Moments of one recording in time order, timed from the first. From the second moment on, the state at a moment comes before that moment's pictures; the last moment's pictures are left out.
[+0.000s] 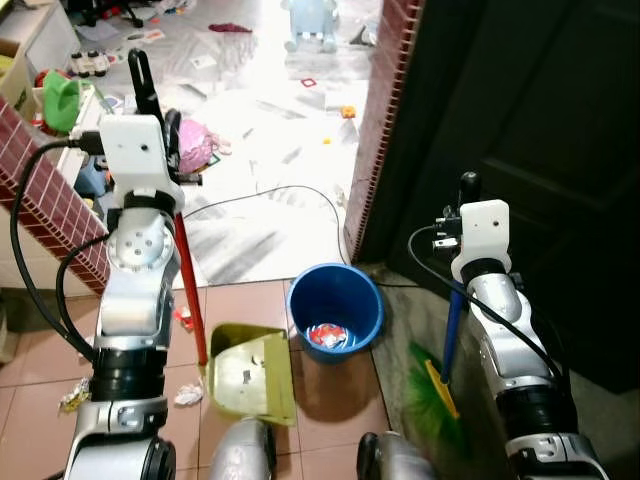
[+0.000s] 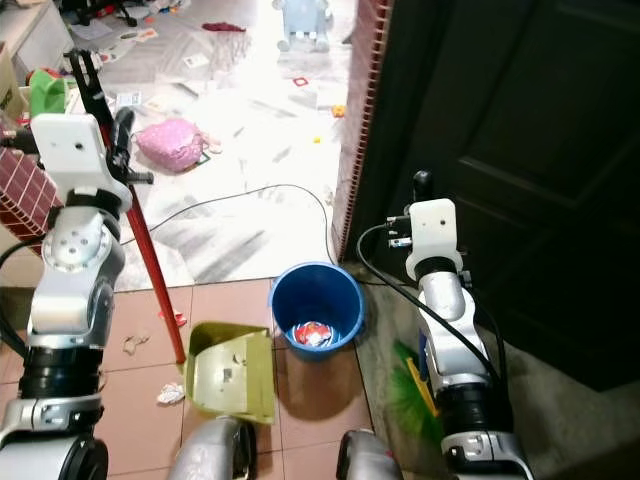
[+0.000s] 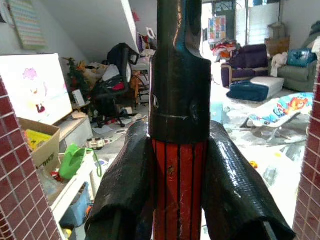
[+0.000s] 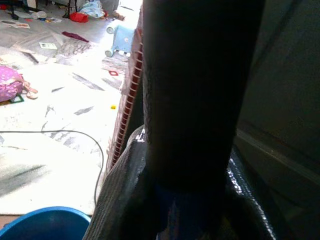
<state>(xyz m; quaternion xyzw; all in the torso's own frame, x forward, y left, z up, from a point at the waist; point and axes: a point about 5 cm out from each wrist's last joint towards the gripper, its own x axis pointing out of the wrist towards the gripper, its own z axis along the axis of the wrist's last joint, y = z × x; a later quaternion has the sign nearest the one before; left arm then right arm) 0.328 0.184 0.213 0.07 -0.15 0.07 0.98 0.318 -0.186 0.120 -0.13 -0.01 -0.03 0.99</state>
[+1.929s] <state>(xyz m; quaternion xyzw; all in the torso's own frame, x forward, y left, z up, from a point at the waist) 0.308 0.176 0.152 0.10 -0.07 0.16 0.98 0.326 -0.160 0.123 -0.10 -0.03 0.02 0.99</state>
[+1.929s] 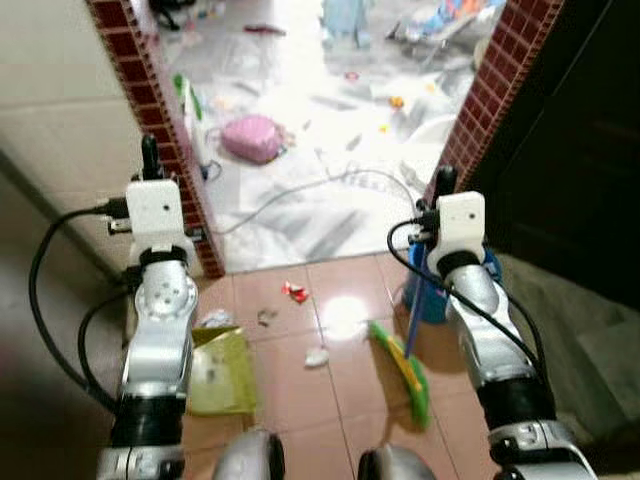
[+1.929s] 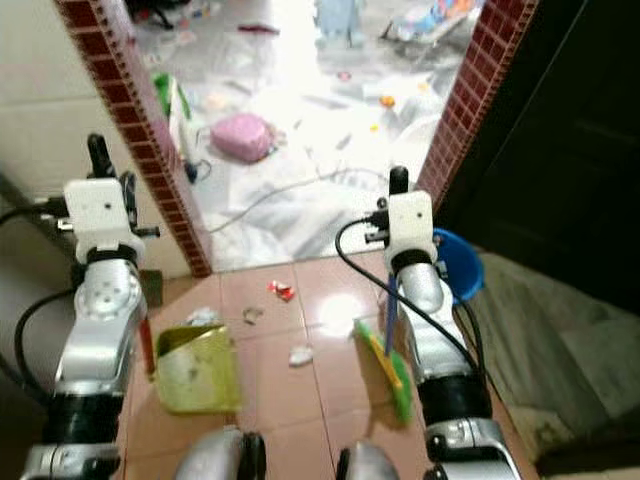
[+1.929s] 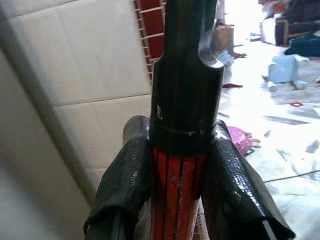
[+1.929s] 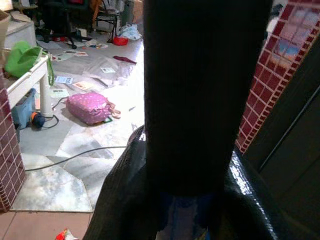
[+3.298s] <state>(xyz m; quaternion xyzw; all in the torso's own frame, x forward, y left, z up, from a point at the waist) 0.332 0.137 0.125 0.07 -0.08 0.17 0.98 0.339 -0.170 0.173 -0.15 -0.11 0.02 0.98</state>
